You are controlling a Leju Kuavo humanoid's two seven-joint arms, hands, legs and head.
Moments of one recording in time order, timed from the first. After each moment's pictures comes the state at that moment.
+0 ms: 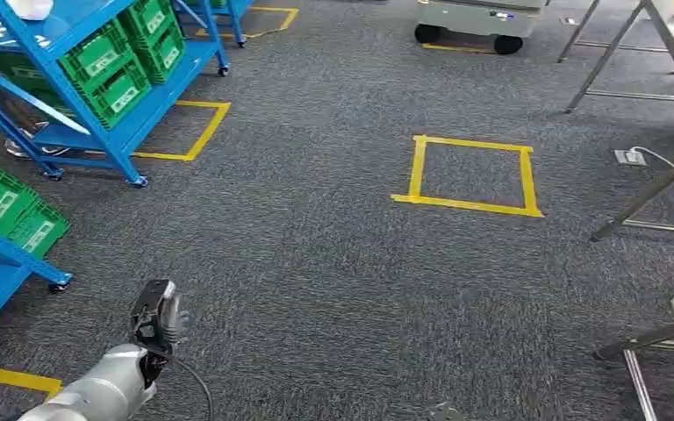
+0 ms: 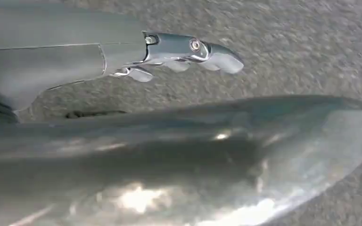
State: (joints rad) left arm -0.37 -0.06 0.28 -0.24 -0.27 0.05 0.06; right arm -0.15 0.16 -1.08 -0.20 1.57 0.09 -0.26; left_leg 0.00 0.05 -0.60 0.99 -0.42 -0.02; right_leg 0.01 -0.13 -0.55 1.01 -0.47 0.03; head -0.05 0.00
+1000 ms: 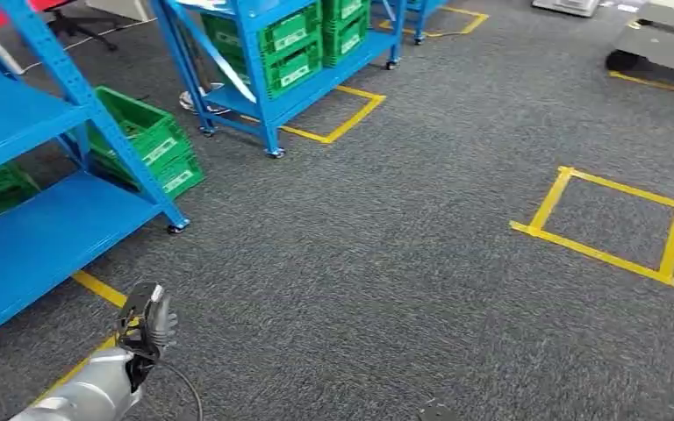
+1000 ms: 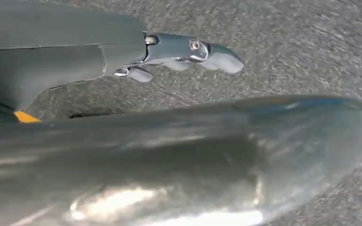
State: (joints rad) left arm -0.36 -0.03 0.29 -0.25 -0.27 0.03 0.06; right arm -0.15 0.16 -1.03 -0.19 1.57 0.08 -0.25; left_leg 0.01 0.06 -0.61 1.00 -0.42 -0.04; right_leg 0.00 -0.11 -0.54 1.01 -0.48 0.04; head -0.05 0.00
